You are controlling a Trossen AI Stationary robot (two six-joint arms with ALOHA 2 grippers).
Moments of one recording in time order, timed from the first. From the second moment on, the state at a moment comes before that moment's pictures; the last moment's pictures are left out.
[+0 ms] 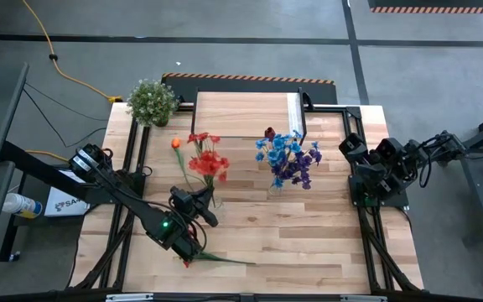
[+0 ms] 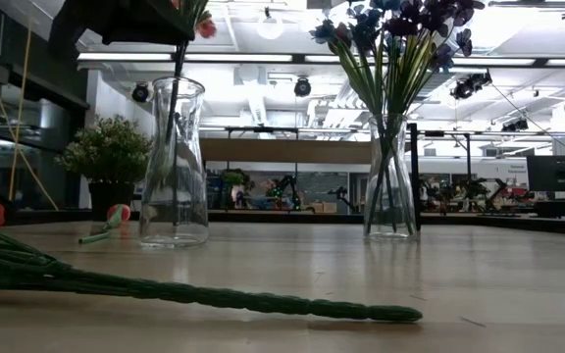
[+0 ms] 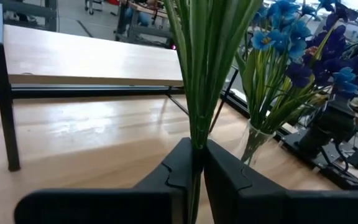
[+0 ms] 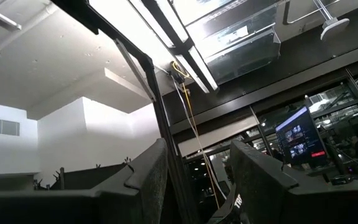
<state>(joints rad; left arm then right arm) -0.67 1.67 1.13 -0.88 -1.44 -1.78 0.39 0.46 0.39 0.78 0.15 0.23</state>
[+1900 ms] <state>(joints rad) -0.76 1.59 1.30 -1.13 -0.93 -1.50 0.39 0.46 0.39 0.78 0.12 0.25</state>
